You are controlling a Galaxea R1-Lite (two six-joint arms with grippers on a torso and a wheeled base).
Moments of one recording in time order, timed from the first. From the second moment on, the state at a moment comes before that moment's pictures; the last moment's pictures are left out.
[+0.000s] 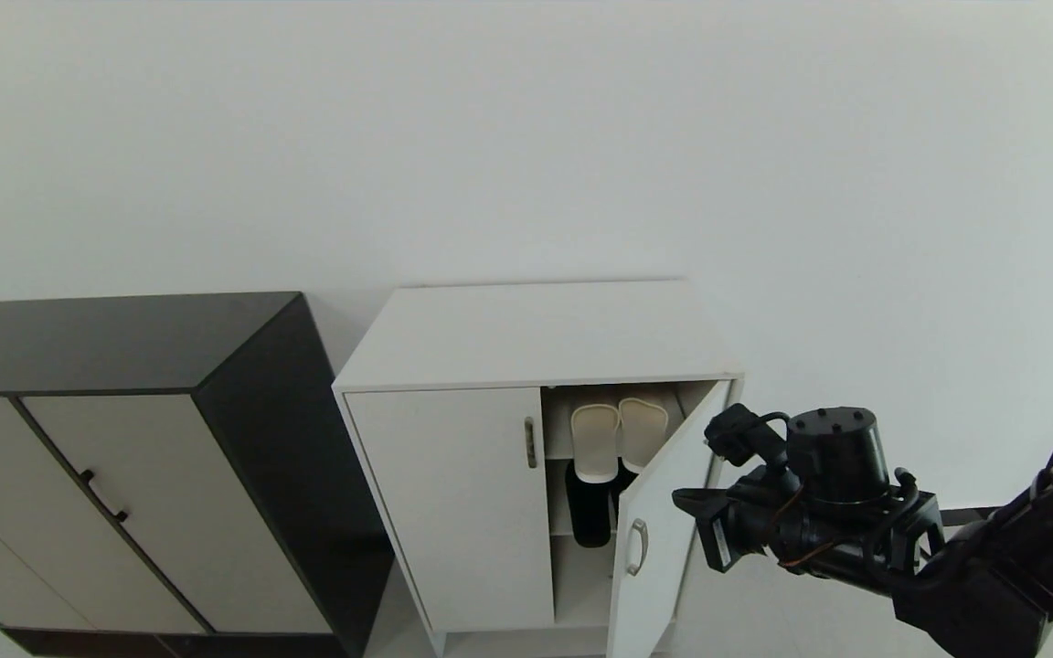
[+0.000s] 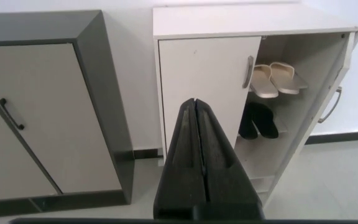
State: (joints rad) left arm 0.00 0.00 0.00 0.00 -0.02 0.01; right arm 0.58 1.94 -0.61 -0.88 0.09 -0.03
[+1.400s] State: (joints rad) left arm 0.00 0.00 0.00 0.00 -0.02 0.01; right arm 0.53 2.13 -0.83 -0.88 0.10 -0.02
